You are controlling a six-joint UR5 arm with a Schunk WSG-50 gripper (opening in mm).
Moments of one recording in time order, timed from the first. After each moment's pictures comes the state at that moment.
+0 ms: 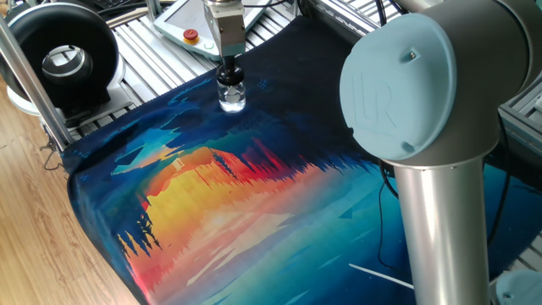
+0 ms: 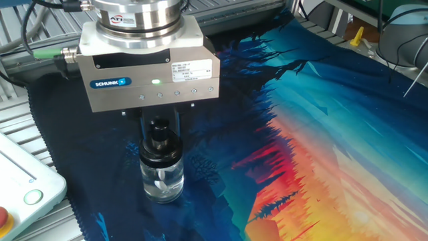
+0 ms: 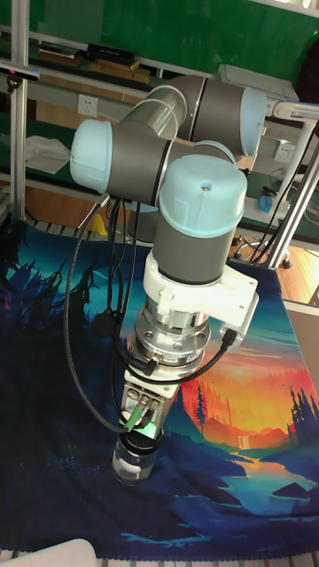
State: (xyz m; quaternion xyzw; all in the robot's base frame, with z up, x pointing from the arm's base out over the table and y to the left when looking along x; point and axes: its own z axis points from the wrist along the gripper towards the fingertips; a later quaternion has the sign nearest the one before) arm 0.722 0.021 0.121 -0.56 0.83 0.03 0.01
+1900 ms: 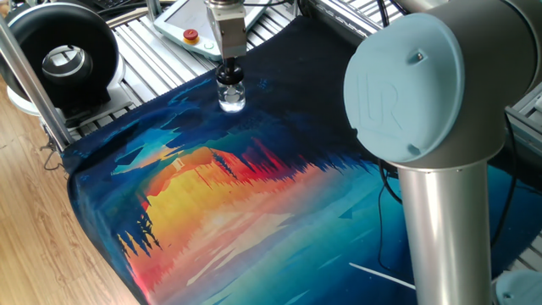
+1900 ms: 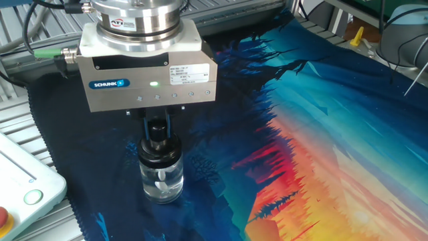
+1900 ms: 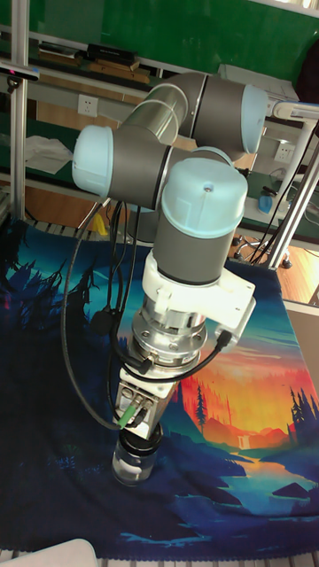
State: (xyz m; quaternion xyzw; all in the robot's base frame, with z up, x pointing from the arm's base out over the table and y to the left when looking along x) arm 0.724 0.012 0.116 -0.53 0.84 0.00 0.01
